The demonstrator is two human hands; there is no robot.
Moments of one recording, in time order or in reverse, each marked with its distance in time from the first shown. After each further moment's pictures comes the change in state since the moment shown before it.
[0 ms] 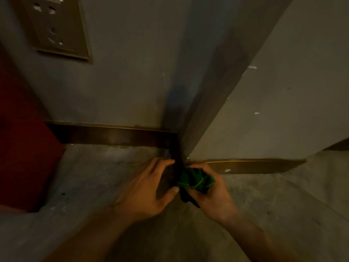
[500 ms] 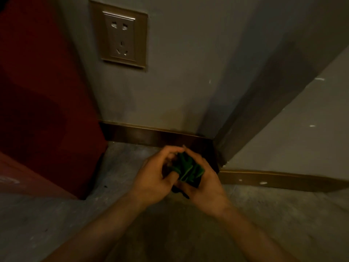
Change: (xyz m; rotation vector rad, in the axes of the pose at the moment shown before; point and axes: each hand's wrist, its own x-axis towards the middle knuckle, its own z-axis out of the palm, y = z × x) left_hand -0.011 -0.019 -0.063 -0.416 0.202 -0.154; right_hand 0.038 -0.038 0.089 0.076 -0.139 -0.104
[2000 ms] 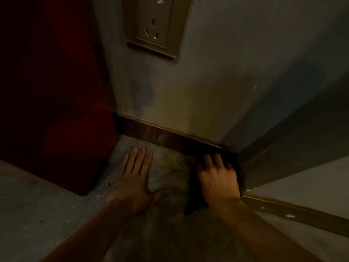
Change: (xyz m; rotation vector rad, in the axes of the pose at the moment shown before) left_hand -0.014 -0.129 -0.019 0.958 -0.028 -0.307; right_hand 0.071 0.022 0.007 -1.489 -0.357 -0.048
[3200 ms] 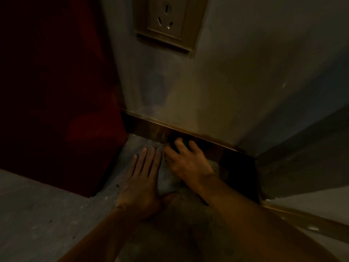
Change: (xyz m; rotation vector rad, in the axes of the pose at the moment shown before) left_hand -0.002 0.003 -0.002 0.043 0.028 0.040; right_hand 0.064 -0.057 -0.010 -0.177 0.381 -0.495
